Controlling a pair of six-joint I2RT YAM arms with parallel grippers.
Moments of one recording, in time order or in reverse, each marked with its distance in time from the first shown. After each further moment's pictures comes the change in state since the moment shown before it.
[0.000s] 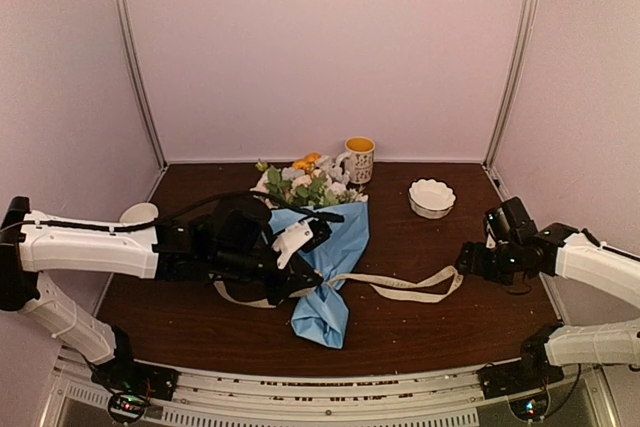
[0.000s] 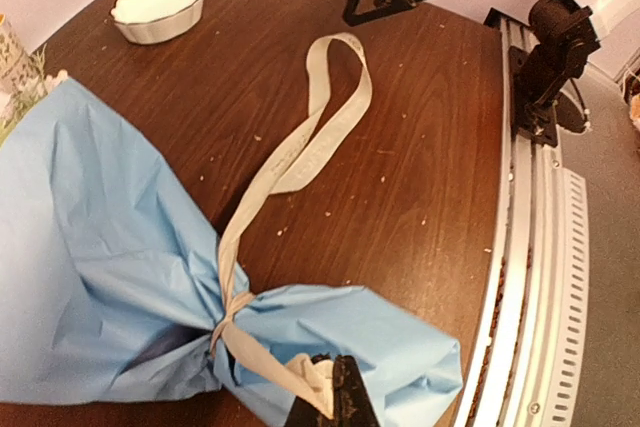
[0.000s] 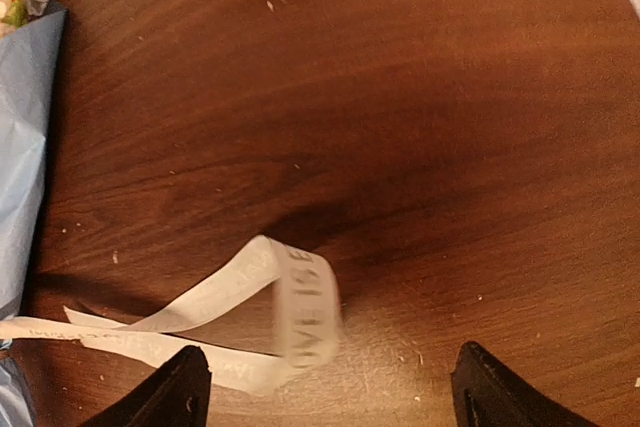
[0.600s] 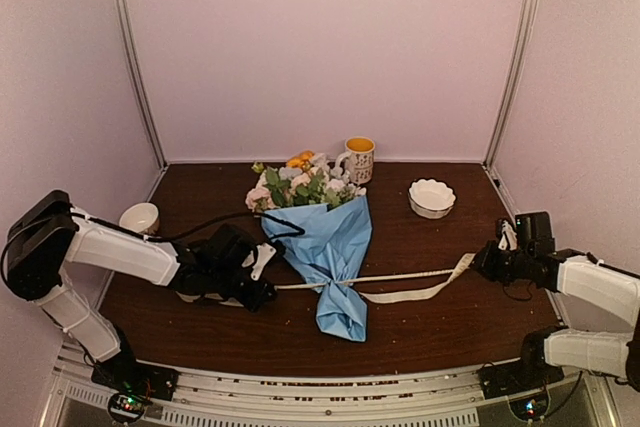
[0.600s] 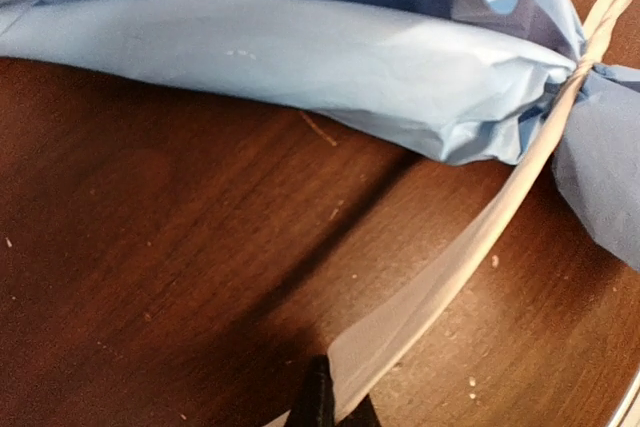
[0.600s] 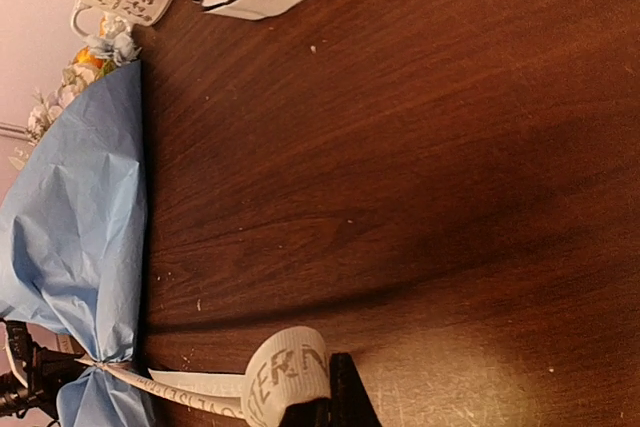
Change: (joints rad) left arm 0.236 0.163 -0.252 0.091 -0.098 -0.215; right arm -0.255 -0.049 -0.182 0.381 -0.346 0.001
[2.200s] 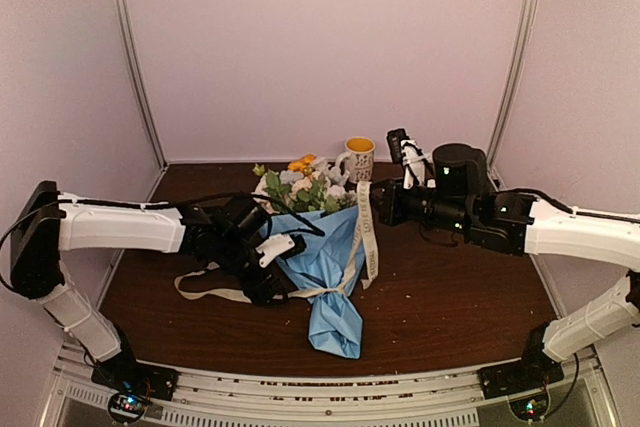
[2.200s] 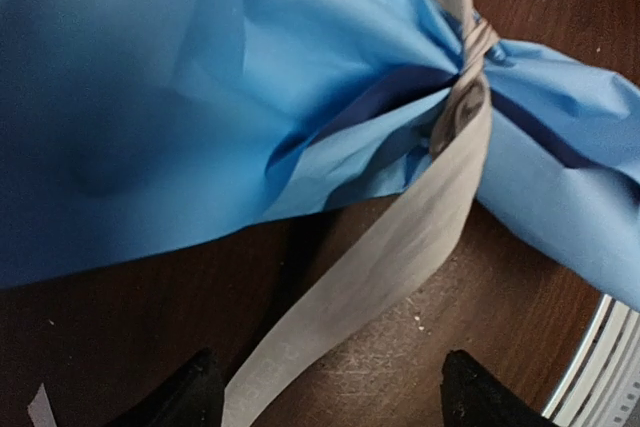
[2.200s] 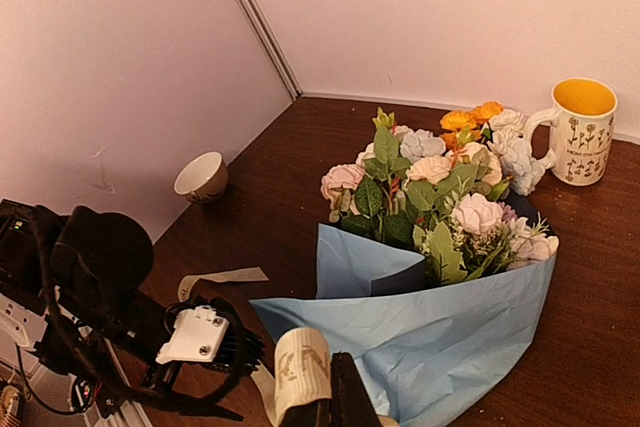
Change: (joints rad) left arm -0.011 -0.011 0.320 -0.448 0.142 0.350; right arm 0.786 0.317 0.606 0.203 0.346 -0.202
